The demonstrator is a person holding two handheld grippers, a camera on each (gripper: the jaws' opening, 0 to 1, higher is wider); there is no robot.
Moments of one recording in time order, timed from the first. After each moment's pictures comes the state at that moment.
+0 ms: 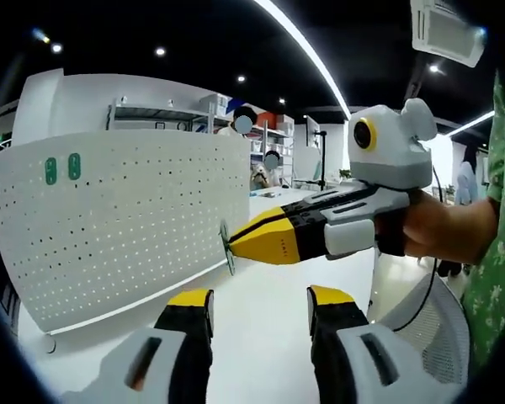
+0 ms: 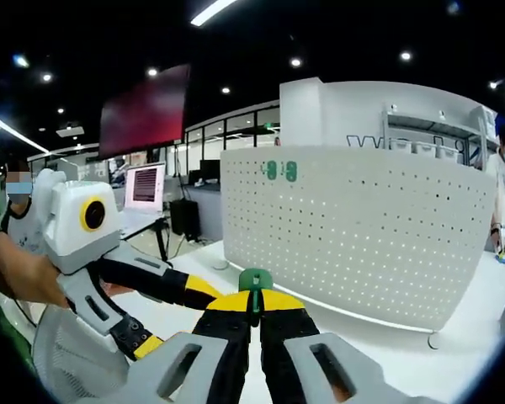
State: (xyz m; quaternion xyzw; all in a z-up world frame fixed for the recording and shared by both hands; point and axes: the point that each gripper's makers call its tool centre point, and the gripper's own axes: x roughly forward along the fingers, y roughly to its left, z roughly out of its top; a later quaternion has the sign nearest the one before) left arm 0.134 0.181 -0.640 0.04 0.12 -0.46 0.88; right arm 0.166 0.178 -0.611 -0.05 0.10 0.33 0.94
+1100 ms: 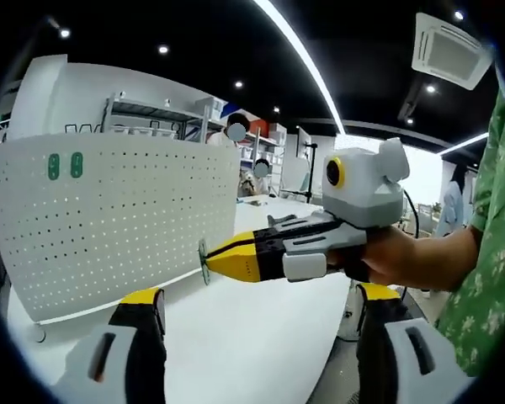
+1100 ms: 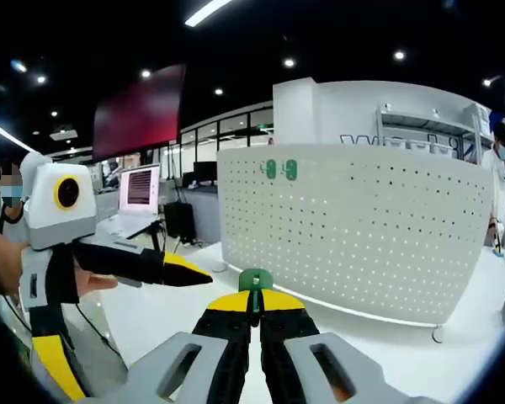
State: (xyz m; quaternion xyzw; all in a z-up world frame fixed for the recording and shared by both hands) left arm 0.107 0.201 -0.615 -0.02 0.12 -0.49 0.87; right arm 0.168 0.196 -0.615 -0.04 0.10 0.31 0.94
